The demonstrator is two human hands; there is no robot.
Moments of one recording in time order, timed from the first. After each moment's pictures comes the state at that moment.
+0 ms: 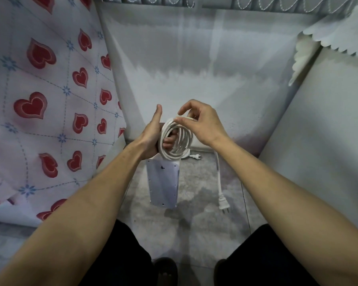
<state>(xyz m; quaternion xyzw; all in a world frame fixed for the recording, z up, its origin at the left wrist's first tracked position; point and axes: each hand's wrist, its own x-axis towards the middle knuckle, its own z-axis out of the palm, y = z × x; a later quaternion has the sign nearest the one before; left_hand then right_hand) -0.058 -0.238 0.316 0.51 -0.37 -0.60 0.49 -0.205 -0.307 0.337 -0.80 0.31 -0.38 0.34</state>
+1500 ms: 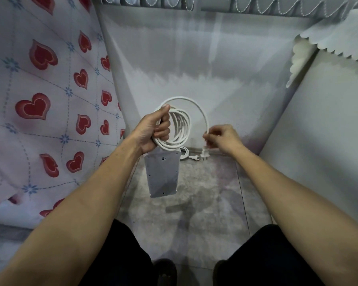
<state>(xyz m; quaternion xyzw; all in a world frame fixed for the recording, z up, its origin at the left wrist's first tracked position) -0.049 -0.240 0.328 0.40 -0.38 -0.59 0.59 -0.252 -0.361 0.276 -0.72 0.47 -0.30 0.41</state>
